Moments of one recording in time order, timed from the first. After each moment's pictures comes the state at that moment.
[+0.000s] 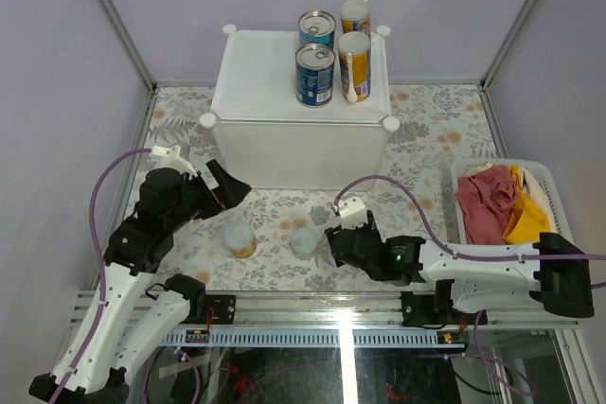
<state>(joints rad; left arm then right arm) -0.32 0.64 0.85 -0.71 0.13 -0.70 1.31 1.15 0.61 -0.40 0.65 0.65</state>
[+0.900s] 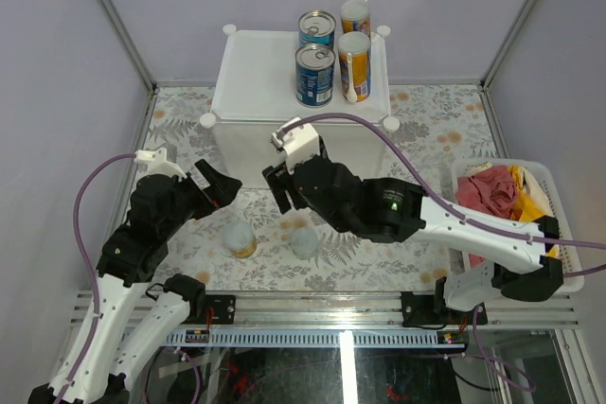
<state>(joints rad) -0.32 0.58 0.86 -0.71 0.02 -0.71 1.34 1.41 1.58 -0.65 0.64 0.28</state>
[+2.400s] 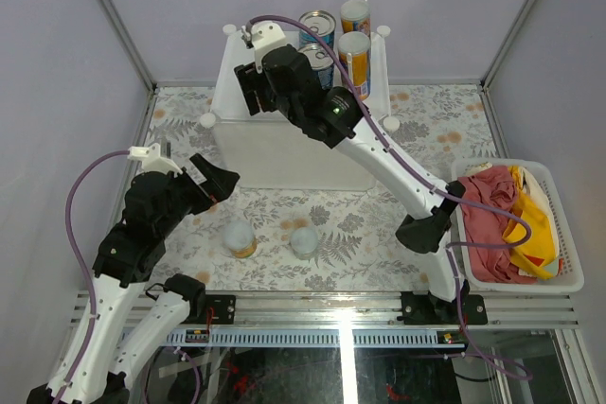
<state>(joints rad) -0.32 0.59 0.90 -0.70 -0.01 -0.73 0.96 2.07 2.51 -0.75 0.41 0.09</state>
